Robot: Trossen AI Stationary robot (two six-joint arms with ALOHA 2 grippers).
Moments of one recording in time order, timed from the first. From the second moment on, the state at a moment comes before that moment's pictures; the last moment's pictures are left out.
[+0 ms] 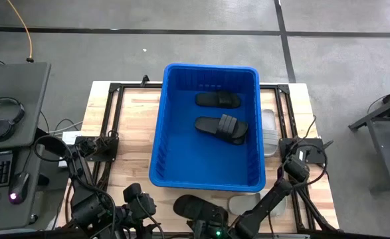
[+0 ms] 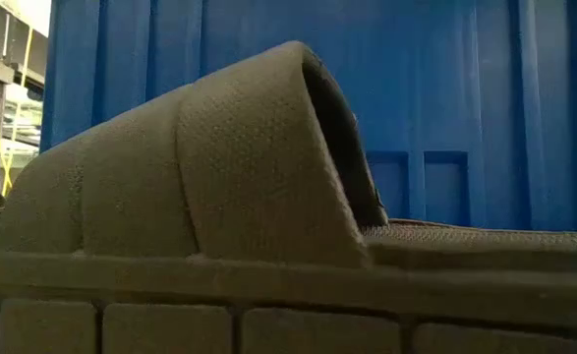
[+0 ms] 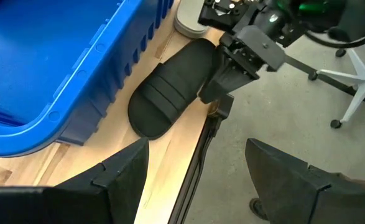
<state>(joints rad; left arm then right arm) -0.84 2.00 2.32 -1.52 -0.54 -1.28 0.83 2.32 1.85 -0.33 0.89 2.17</state>
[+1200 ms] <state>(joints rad) -0.84 2.00 2.32 -1.52 -0.51 -1.24 0.80 2.40 1.93 -0.55 0.79 2.27</state>
